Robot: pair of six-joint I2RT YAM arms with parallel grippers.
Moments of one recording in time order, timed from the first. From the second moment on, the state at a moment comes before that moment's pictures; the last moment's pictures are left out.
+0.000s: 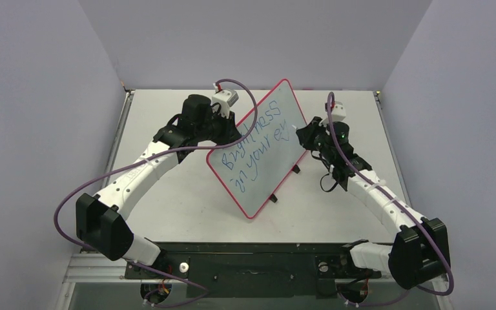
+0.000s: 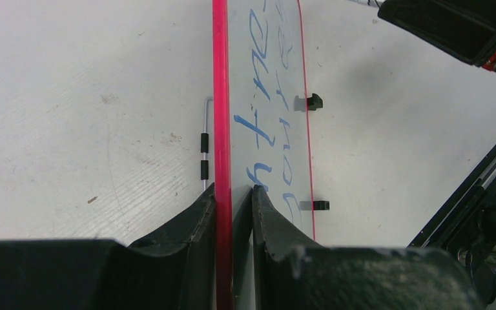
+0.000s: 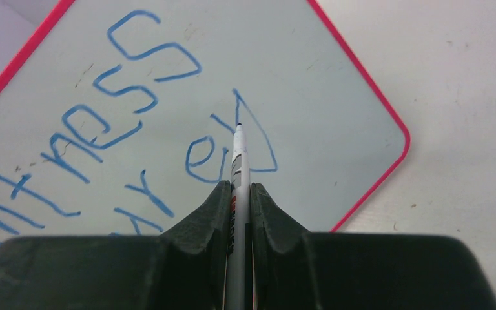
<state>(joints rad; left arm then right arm) -0.53 1.46 1.34 -0.41 0.26 -0.15 0.35 1.20 0.82 0.06 0.00 0.46</state>
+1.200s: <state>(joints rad) -0.53 1.46 1.34 -0.41 0.25 -0.15 0.21 1.47 0.92 0.22 -0.22 0.57</state>
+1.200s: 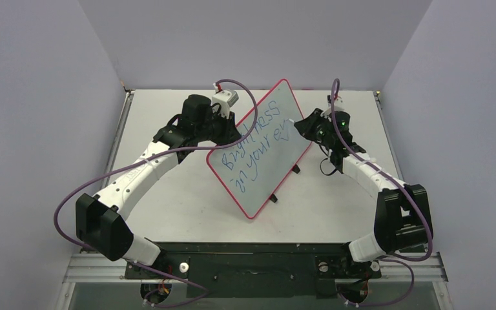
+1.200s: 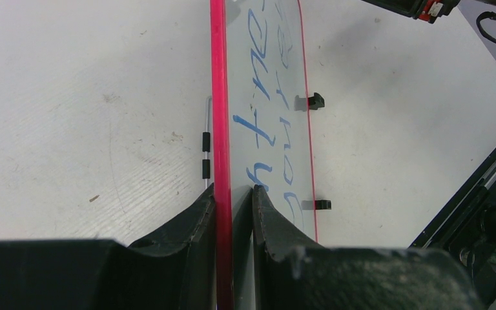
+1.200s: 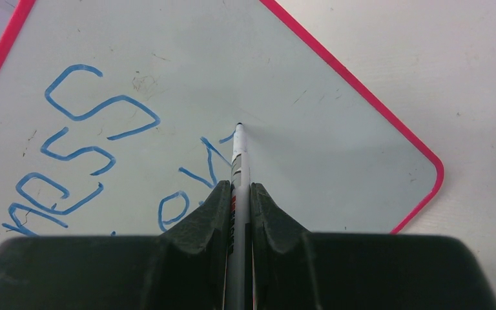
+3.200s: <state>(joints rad) -0.54 1.46 1.34 -0.41 0.25 -0.15 0.24 1.46 0.90 0.16 -0.16 0.52</state>
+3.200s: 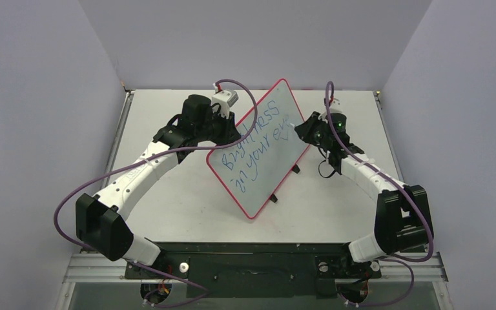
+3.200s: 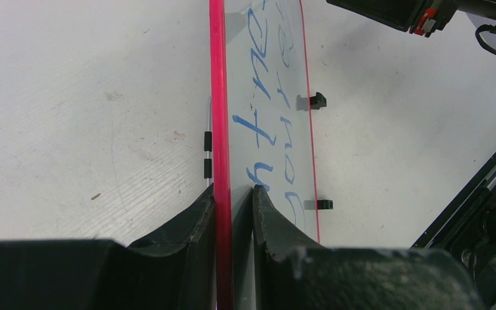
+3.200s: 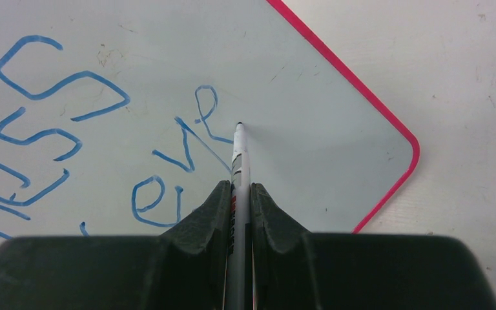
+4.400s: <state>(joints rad) -0.54 1.46 1.34 -0.41 0.24 -0.14 0.15 1.50 1.05 0.10 -0.19 0.51</state>
